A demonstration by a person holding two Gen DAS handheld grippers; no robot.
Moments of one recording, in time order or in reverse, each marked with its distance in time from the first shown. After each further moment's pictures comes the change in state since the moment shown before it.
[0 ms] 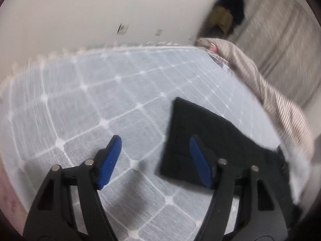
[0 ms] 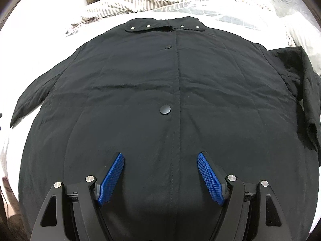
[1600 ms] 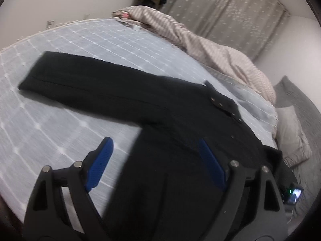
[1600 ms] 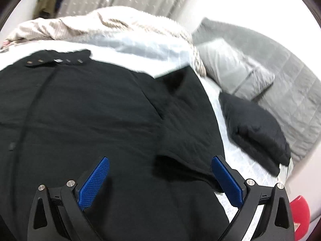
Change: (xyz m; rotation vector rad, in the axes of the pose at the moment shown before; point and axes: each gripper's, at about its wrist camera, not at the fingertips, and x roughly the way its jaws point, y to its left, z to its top) left arm -0.093 -0.245 -0.200 0.311 0.132 -0.303; right arm -0.028 -0.152 0.001 0.093 -0.246 -0.649
